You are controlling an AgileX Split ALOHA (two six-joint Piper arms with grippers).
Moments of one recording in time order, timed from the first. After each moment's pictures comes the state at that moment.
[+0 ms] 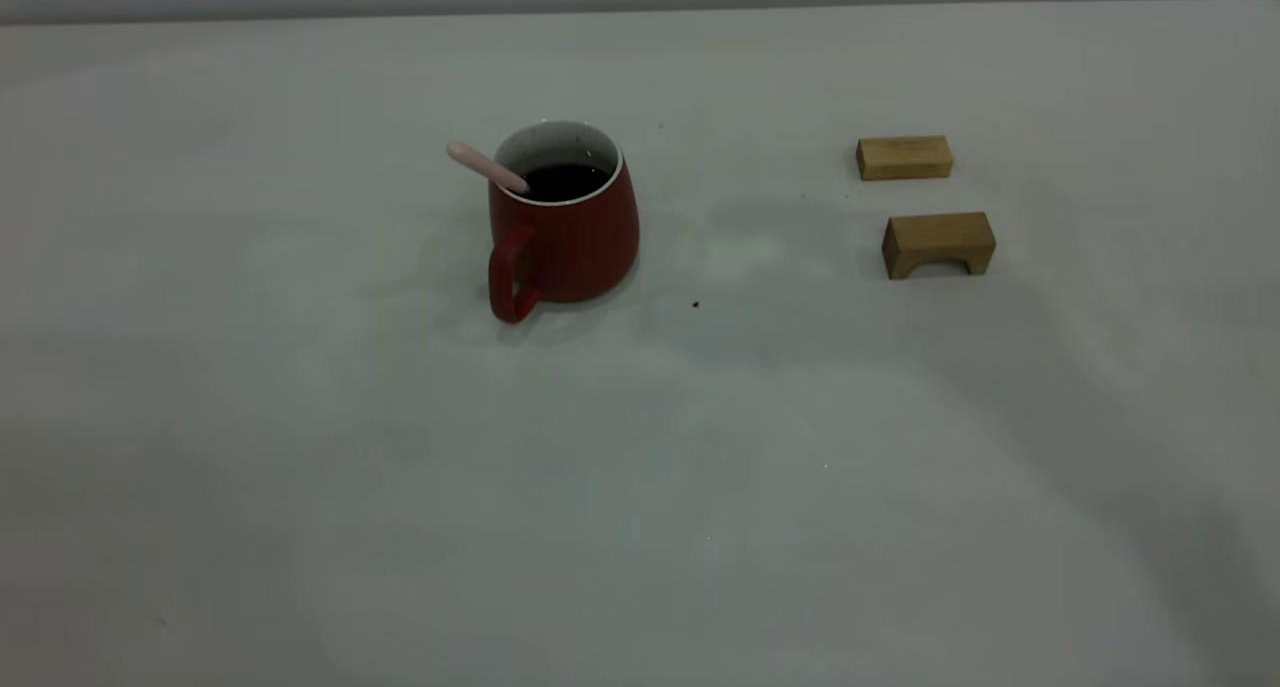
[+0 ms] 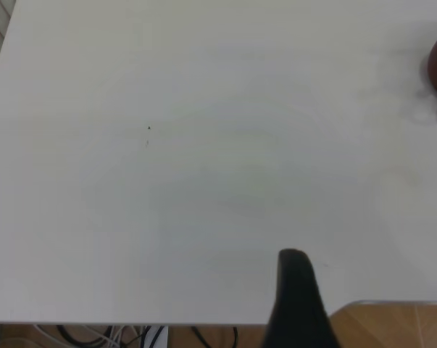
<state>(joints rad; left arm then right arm) -0.02 -0.02 -0.49 0.06 1.13 -0.04 0.36 1.77 -1.82 0.74 1.22 0.16</state>
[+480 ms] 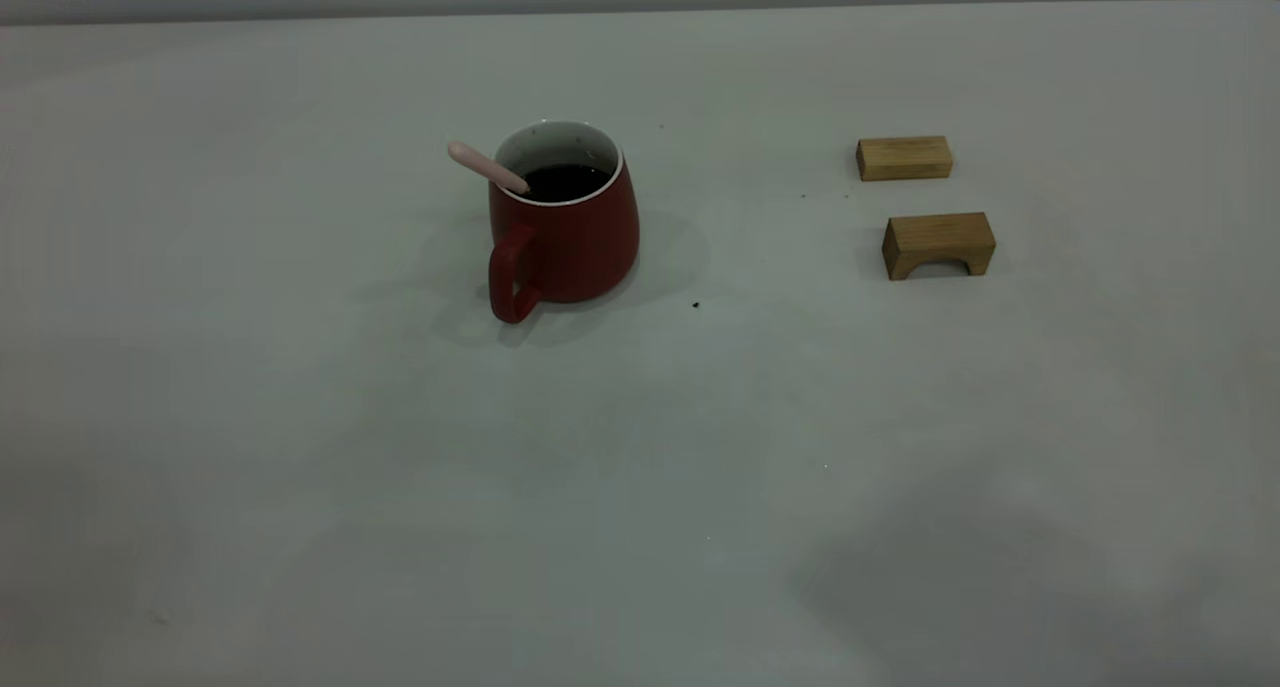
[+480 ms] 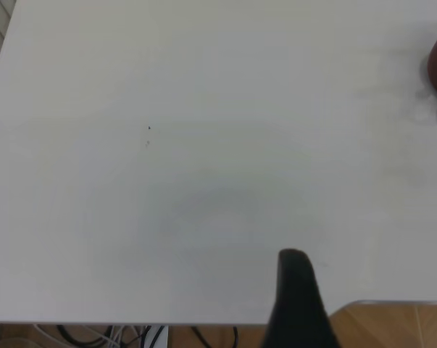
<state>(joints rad) -0.02 -0.02 -0.49 0.06 1.13 -0.04 0.51 1.15 -1.53 0.43 1.24 -0.09</state>
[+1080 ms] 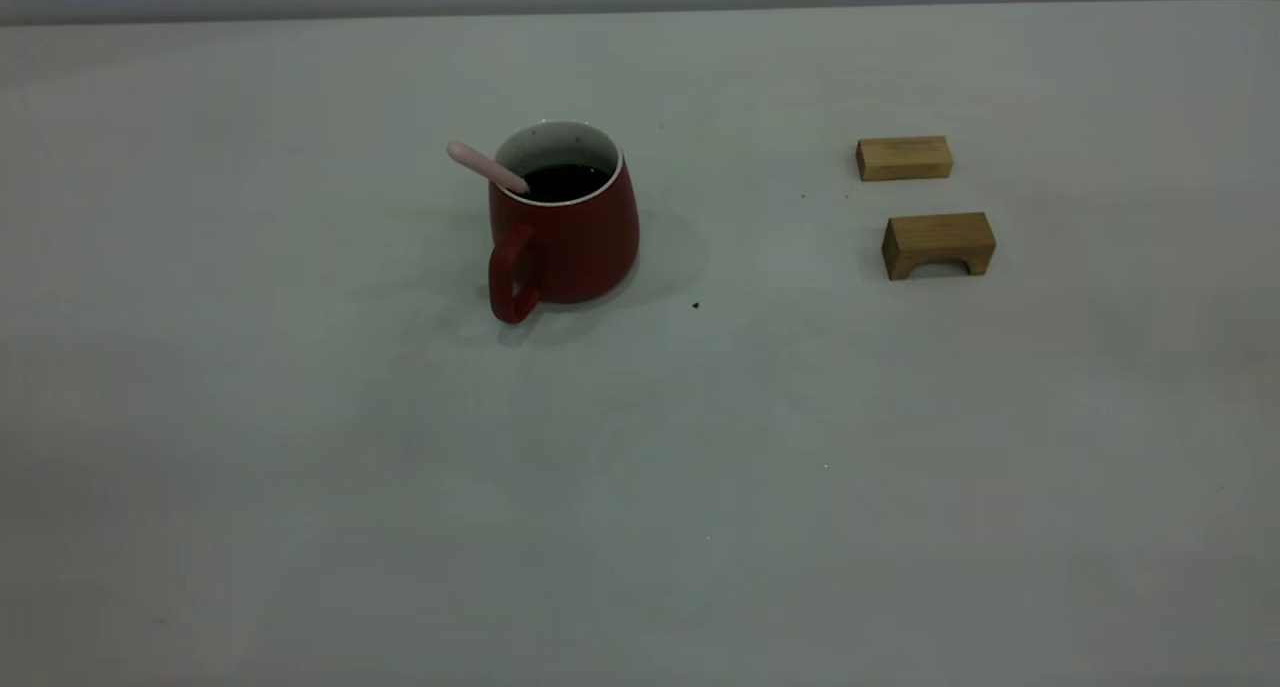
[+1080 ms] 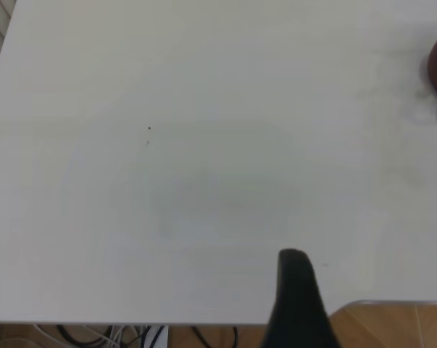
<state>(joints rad) -0.02 -0.02 -0.49 0.06 1.13 -0.04 0.04 0.36 -0.70 0.20 1.24 -0.17</state>
